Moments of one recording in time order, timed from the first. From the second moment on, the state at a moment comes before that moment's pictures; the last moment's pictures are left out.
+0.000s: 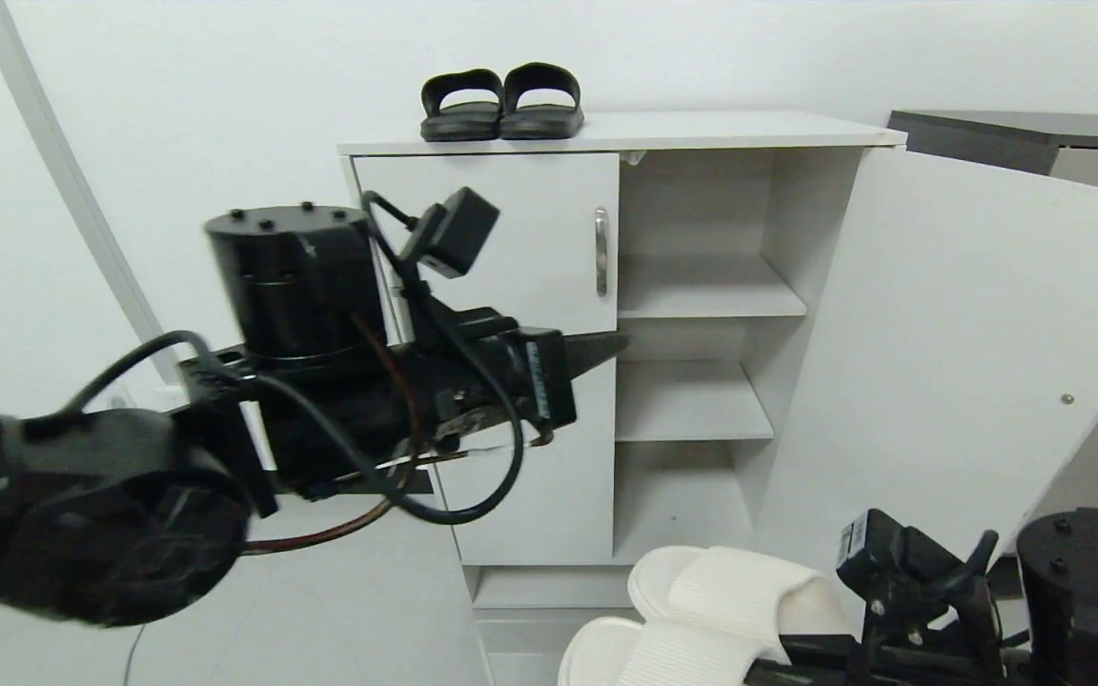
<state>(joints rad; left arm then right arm) -0.63 1.63 -0.91 -0.71 -0.34 -0.30 0.82 1.48 -0.34 -0.73 0.20 0.04</state>
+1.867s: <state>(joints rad) 0.00 0.01 0.00 0.00 0.01 0.04 0.77 1.84 -0.70 -0.76 -0.48 0.29</state>
